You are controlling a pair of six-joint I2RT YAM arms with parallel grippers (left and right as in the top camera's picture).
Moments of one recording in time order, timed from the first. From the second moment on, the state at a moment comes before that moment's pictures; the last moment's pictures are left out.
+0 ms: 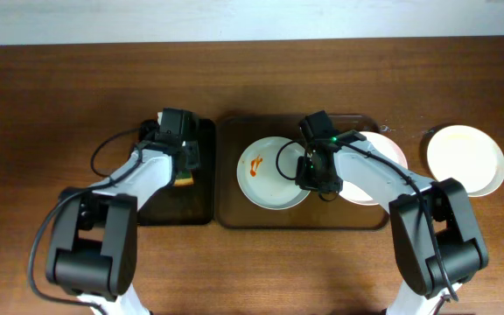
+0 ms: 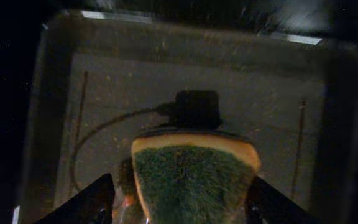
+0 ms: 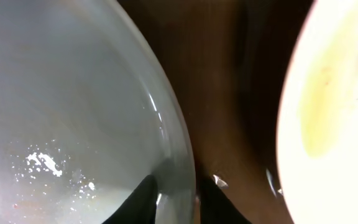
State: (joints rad) left arm -0.19 1.89 1.07 -0.33 -0.20 -0.27; right arm 0.36 1.90 1.17 -0.70 -0.05 0.52
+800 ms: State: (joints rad) left arm -0.19 1.77 1.12 -0.53 -0.21 -0.21; right arm 0.16 1.90 1.36 -0.92 -0.37 0.35
